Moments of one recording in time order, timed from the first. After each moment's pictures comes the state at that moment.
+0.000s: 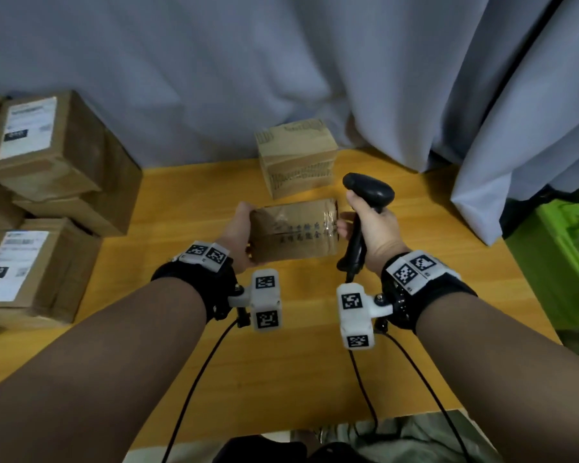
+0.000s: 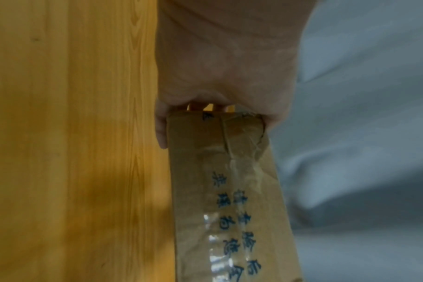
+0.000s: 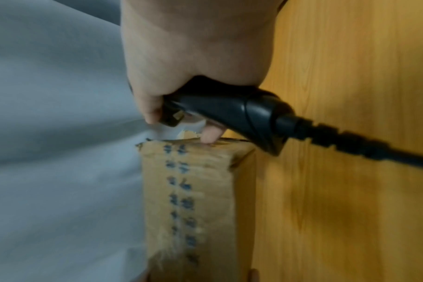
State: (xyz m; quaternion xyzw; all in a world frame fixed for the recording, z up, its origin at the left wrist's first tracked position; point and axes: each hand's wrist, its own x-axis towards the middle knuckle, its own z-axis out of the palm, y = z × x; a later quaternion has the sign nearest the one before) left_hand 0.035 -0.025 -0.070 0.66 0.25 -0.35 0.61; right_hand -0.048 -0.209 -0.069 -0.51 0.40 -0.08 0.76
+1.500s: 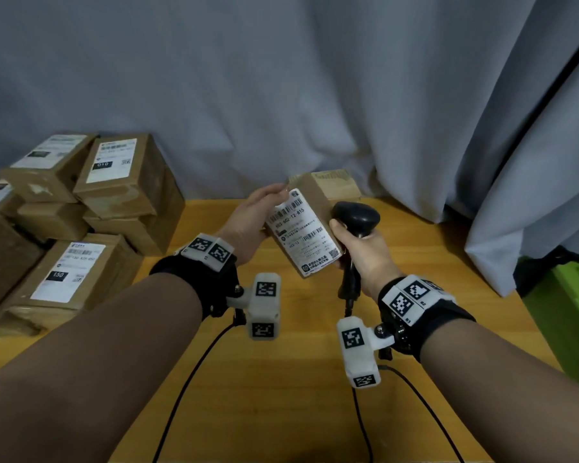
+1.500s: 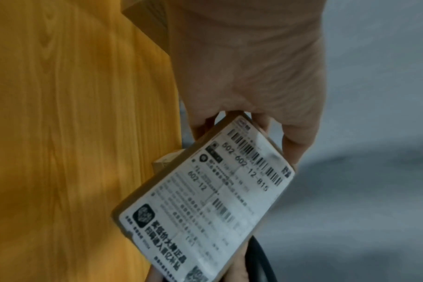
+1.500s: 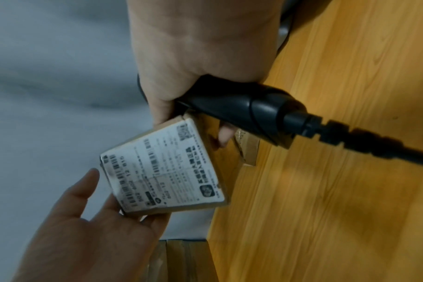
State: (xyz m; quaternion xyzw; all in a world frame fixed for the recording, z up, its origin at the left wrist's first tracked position) left_hand 0.046 0.007 0.008 0.70 -0.05 -0.22 0.68; right_hand -0.038 -0.160 -0.027 -0.62 0.27 -0.04 0.74
